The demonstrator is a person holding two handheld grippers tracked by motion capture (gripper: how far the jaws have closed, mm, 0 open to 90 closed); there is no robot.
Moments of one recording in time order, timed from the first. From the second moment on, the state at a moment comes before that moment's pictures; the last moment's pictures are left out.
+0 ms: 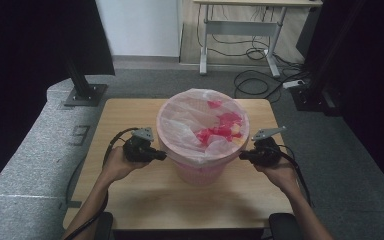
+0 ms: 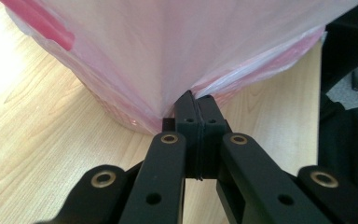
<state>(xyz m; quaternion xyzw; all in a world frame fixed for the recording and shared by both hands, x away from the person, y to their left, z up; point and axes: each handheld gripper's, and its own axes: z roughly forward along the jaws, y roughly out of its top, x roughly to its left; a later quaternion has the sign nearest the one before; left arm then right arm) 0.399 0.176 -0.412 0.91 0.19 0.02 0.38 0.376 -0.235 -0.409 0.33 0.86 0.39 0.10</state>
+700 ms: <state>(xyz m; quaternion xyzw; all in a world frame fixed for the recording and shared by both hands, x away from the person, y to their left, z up) 0.392 0.188 -0.422 0.89 0.21 0.04 0.40 0.383 -0.244 -0.419 0.32 0.86 0.40 0.07</state>
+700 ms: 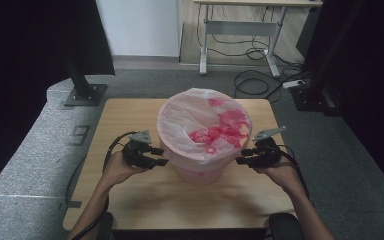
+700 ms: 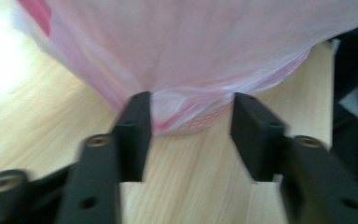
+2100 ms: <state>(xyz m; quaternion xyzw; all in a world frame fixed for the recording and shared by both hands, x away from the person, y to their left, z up) 0.384 0.222 -0.548 0.87 0.34 0.13 0.33 0.444 -0.156 -0.264 0.26 0.86 0.40 0.15</state>
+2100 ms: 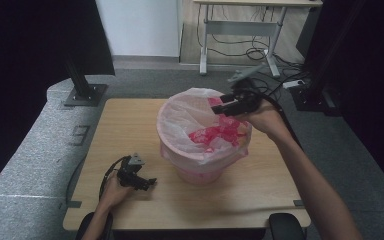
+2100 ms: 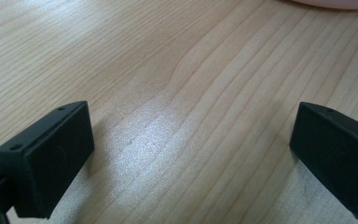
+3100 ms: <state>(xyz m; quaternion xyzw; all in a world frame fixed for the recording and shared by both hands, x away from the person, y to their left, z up) 0.383 0.219 -0.548 0.88 0.33 0.12 0.33 0.482 -0.092 -0.304 0.25 0.89 0.35 0.11</state>
